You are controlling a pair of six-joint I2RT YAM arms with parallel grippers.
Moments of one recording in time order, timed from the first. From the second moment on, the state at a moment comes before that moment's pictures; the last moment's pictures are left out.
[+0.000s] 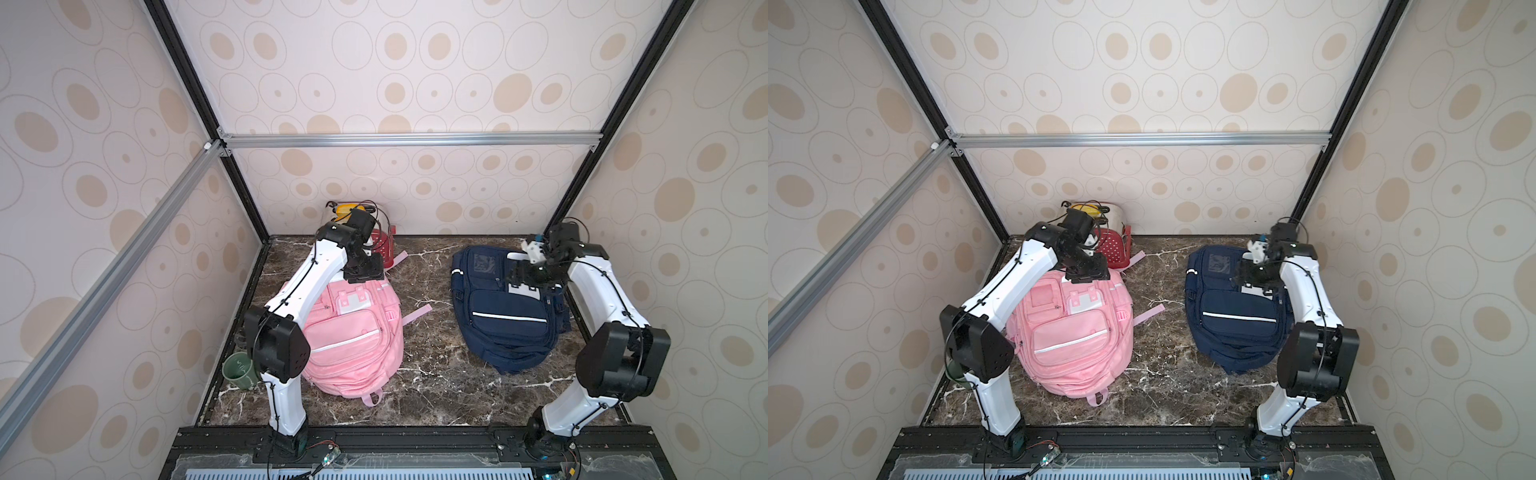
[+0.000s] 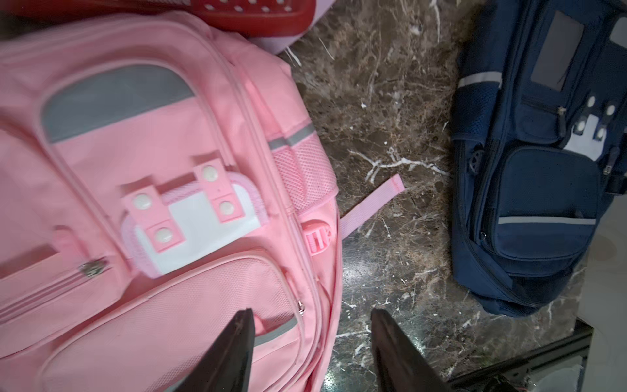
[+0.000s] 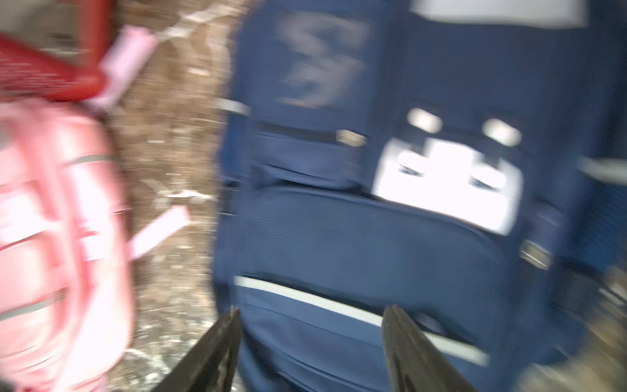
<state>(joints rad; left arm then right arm) -0.38 1.84 1.92 -1.24 0.08 -0.41 0.05 1.66 1.54 -0.97 -0.39 -0.03</state>
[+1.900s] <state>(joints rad) 0.02 1.56 1.41 -1.25 -0.08 -0.36 0.57 2.29 1.78 -1.09 -0.64 -0.06</state>
